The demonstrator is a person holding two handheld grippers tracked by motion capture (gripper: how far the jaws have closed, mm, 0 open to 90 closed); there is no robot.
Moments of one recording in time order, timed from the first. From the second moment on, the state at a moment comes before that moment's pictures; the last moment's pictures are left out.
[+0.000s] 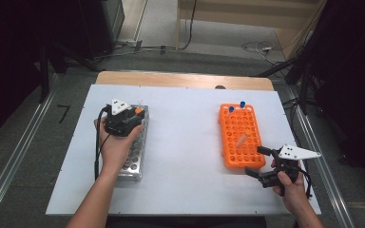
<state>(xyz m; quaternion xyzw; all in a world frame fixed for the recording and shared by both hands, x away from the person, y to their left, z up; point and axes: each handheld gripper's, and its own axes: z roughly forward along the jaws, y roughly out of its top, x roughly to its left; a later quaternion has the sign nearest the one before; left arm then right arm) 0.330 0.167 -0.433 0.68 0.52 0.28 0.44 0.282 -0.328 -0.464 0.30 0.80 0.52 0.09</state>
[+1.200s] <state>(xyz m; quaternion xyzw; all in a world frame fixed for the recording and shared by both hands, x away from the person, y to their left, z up) 0.275 0.131 -0.428 0.70 0.40 0.18 0.56 0.317 -0.295 -0.469 0.38 0.78 0.48 0.12</state>
